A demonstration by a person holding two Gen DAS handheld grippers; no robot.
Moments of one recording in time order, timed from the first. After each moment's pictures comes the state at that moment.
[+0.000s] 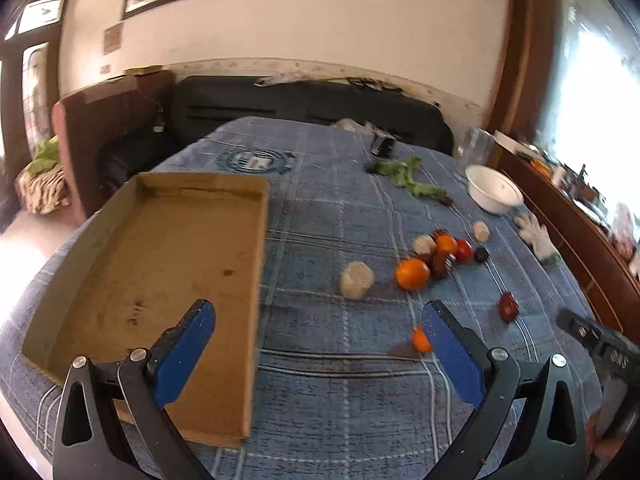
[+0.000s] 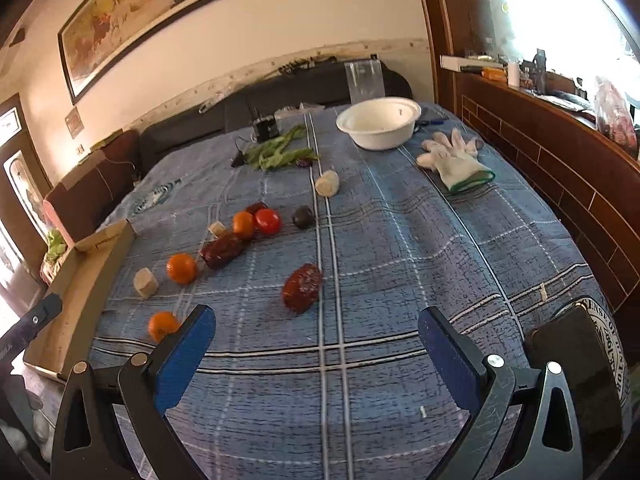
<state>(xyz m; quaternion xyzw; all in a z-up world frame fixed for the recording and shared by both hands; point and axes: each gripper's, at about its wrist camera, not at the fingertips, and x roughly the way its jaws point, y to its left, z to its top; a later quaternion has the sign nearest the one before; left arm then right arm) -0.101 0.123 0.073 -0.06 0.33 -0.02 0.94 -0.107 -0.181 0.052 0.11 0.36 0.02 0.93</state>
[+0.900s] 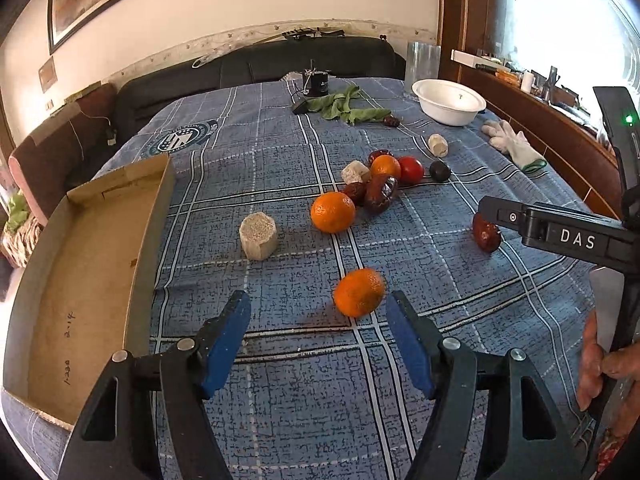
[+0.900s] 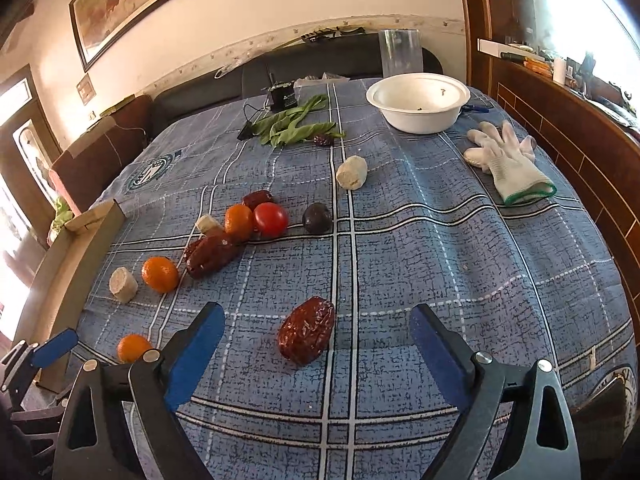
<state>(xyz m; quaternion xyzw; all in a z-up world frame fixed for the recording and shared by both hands) -0.075 0.034 0.037 0.05 0.39 -0.07 0.92 -0.038 -0.173 0.030 0.08 0.39 0.06 0.91</state>
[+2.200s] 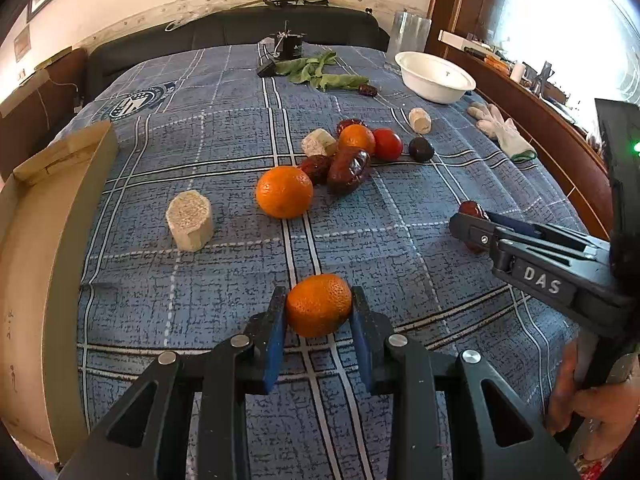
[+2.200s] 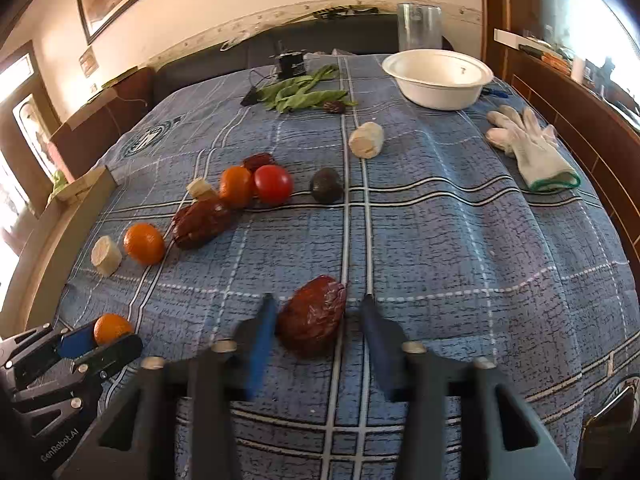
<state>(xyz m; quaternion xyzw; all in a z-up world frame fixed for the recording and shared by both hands) -0.044 0.017 0.012 0.00 0.45 -0.12 0.89 -0.027 -0.158 0.008 0.05 0.43 0.07 0.90</state>
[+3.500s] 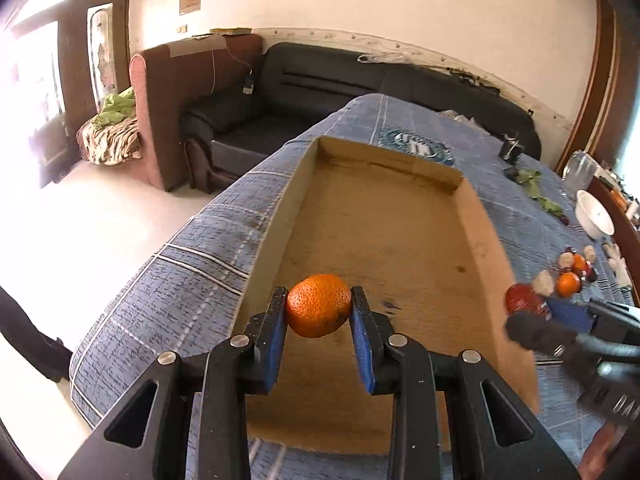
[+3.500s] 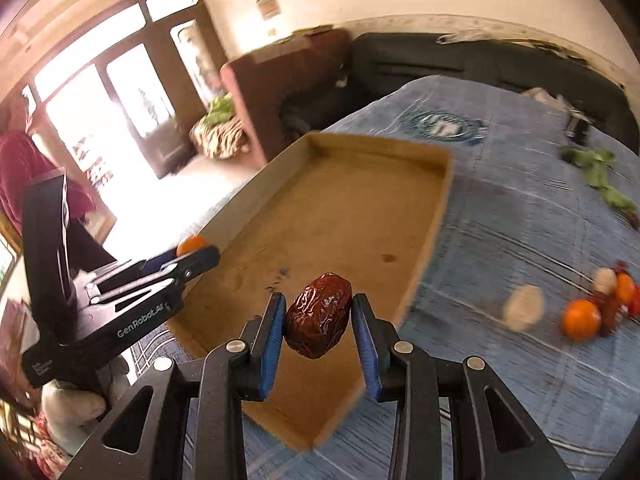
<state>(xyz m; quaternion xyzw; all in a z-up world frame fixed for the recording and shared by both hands) -0.108 0.310 0.050 -0.10 0.37 0.12 0.91 -0.061 0.143 0.057 -0.03 0.41 0.37 0.83</state>
